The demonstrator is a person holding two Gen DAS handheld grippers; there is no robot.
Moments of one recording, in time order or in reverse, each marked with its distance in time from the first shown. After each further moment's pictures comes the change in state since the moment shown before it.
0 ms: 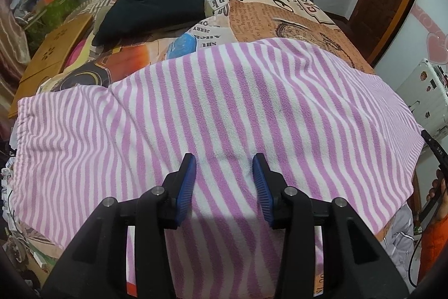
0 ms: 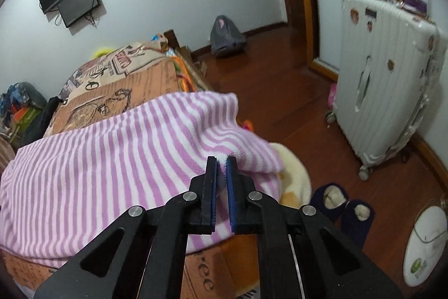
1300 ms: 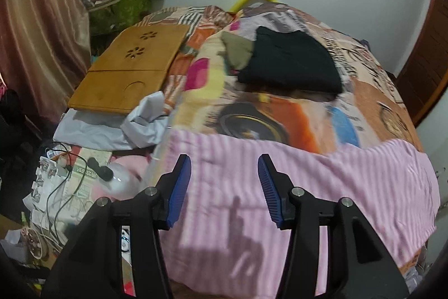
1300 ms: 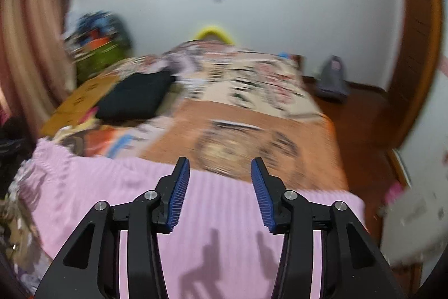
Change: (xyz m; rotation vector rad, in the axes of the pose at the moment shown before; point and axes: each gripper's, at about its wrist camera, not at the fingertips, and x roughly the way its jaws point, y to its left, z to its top) left arm -0.062 0.259 0.030 -0.236 -0.147 0.170; right arm -0.024 0.300 0.064 -0.563 0.029 0.371
